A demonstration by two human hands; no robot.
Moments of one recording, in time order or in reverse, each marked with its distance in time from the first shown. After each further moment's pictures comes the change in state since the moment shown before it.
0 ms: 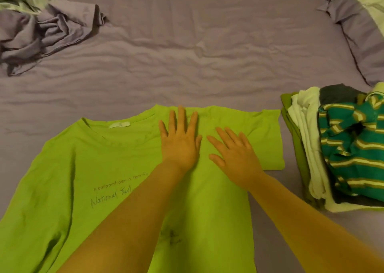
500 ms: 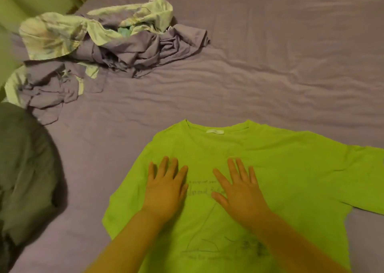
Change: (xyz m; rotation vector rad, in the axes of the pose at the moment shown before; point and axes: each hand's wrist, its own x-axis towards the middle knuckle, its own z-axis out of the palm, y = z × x) left_hand -0.158 -0.220 -0.019 0.136 -0.087 -0.143; right_hand 0.003 -0.197 0.000 -0.010 -0.198 -0.188
